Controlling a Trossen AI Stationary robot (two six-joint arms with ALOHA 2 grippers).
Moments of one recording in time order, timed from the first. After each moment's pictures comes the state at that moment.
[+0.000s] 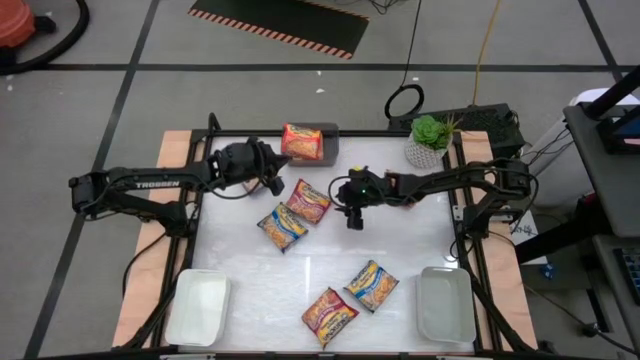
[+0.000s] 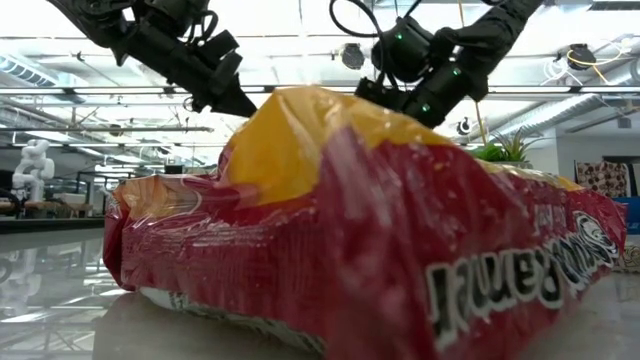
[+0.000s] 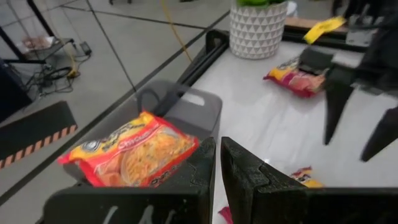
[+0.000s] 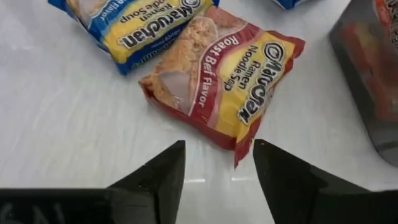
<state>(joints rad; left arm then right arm) 0.35 1.17 0.67 0.12 -0.16 0.02 -0.18 1.64 0.82 0.08 -0.03 -0.15</state>
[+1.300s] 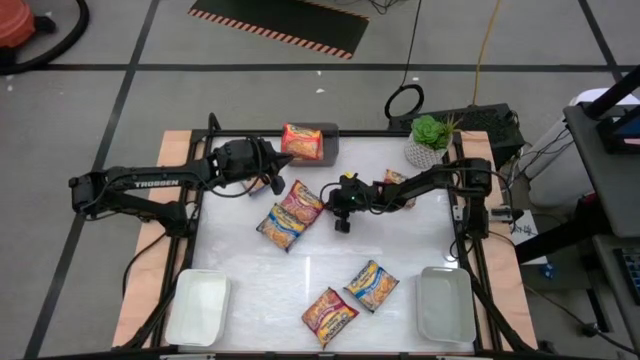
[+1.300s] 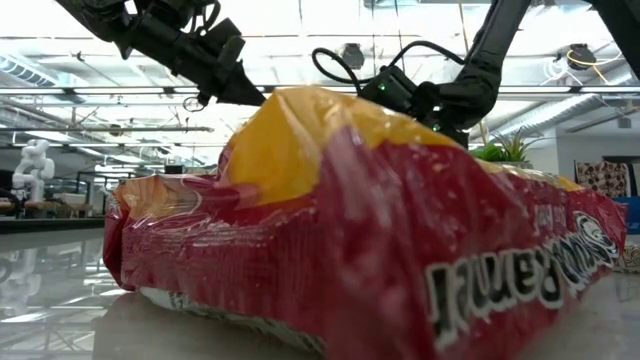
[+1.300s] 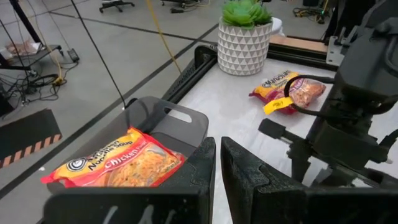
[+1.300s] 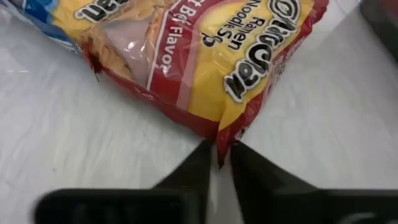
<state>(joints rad) 0.34 1.17 0.70 0.13 -0.13 0.00 -0.19 1.93 0.82 0.41 0.00 -0.12</state>
